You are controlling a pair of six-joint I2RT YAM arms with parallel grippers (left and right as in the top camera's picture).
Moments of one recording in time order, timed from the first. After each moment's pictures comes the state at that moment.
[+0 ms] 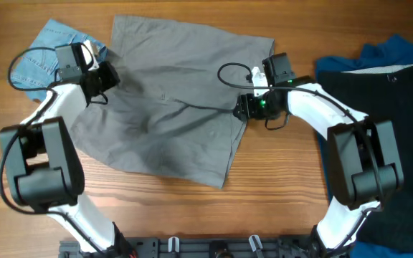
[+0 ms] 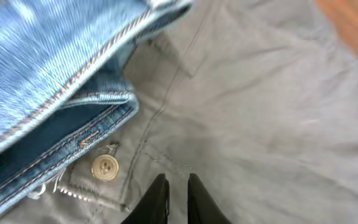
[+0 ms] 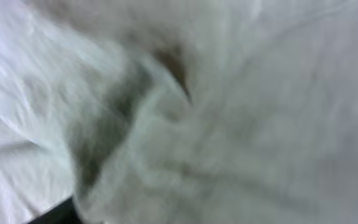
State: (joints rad) left arm 0.17 1.95 1.19 -0.16 0.30 -0.34; right arm 0.27 1.94 1.17 -0.51 -0.38 0.15
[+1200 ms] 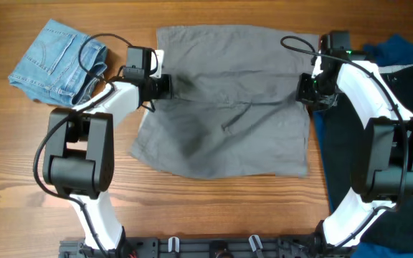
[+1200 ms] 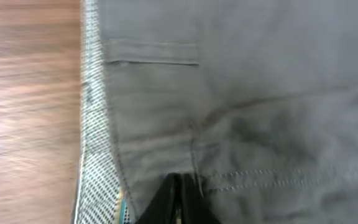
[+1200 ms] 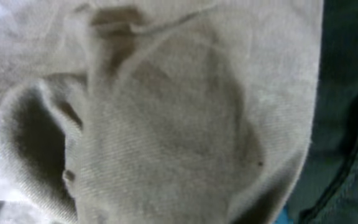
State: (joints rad) left arm -0.16 2.04 1.21 -0.21 0.20 -0.17; right arm -0.03 1.95 1.41 -0.91 -0.08 0.22
